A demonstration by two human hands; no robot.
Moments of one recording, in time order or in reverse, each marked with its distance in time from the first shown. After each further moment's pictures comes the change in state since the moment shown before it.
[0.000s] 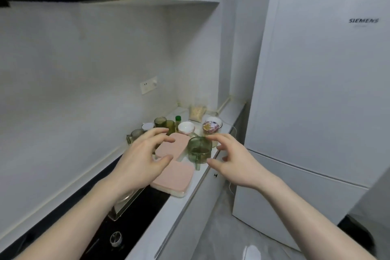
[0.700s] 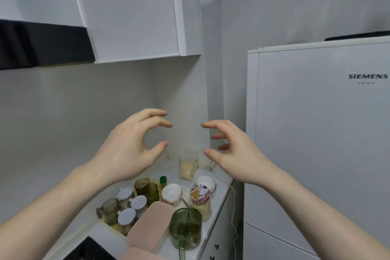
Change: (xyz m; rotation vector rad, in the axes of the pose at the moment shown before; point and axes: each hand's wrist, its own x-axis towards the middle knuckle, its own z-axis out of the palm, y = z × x) left_hand 0.255 0.088 -0.046 0.250 0.236 0.295; right_hand 0.188 0.036 -0.174 0.035 0.239 -0.280
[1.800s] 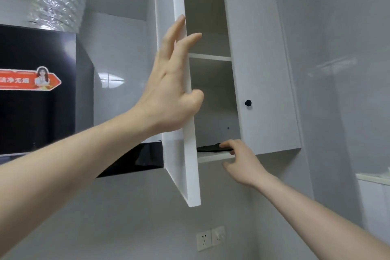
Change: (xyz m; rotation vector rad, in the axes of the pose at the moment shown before) left_hand 0.253 0.094 -0.158 0.473 0.568 -0.027; right_hand 0.361 -0.011 -0.006 0.150 -0.108 -0.435
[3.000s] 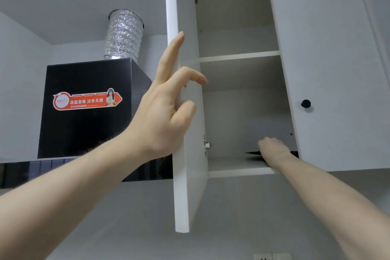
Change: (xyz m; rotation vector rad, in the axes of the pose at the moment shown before) left_hand -0.010 0.018 -0.002 0.334 -0.061 -0.071; right_hand 0.161 0.037 0.043 -0.820 -0.202 -0.158
